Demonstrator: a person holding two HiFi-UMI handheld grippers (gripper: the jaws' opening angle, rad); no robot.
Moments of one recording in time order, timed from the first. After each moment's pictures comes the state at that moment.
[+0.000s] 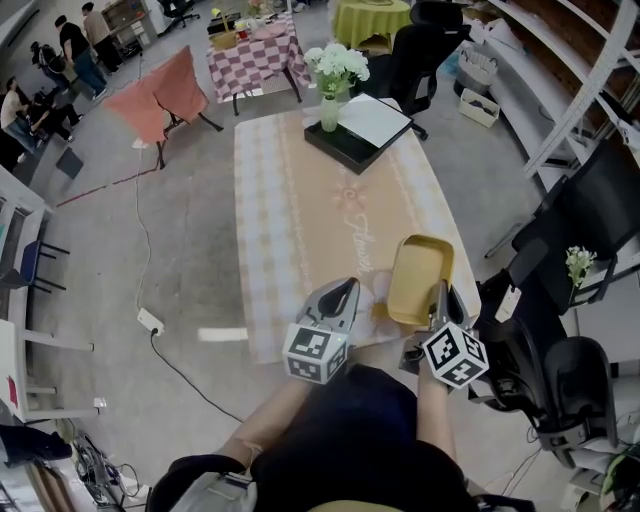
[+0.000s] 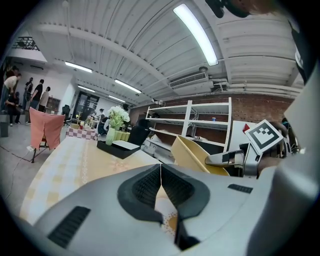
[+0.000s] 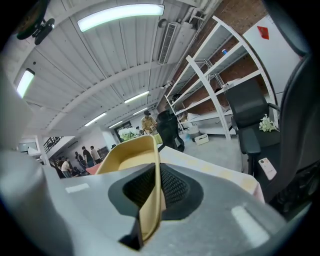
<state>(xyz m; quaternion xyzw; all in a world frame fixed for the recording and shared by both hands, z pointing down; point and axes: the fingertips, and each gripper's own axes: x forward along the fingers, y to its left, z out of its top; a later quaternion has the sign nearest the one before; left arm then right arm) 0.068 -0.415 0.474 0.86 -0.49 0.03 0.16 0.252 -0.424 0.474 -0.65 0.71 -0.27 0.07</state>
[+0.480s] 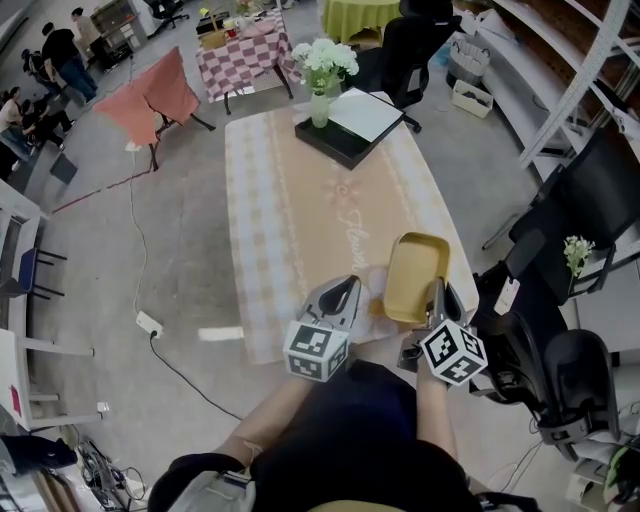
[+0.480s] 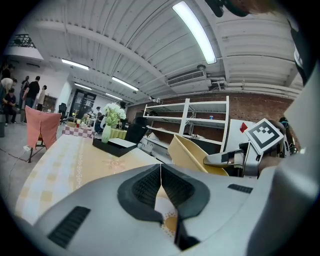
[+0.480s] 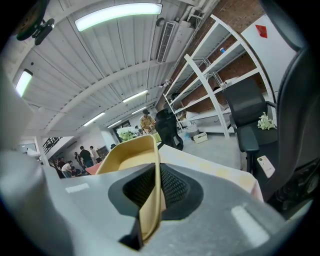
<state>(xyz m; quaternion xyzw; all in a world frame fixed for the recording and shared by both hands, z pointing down) 0.081 -0.417 0.479 0.87 -0.47 0.04 0.16 0.256 -0.421 0.481 -0.65 0.70 -0.28 0.07</state>
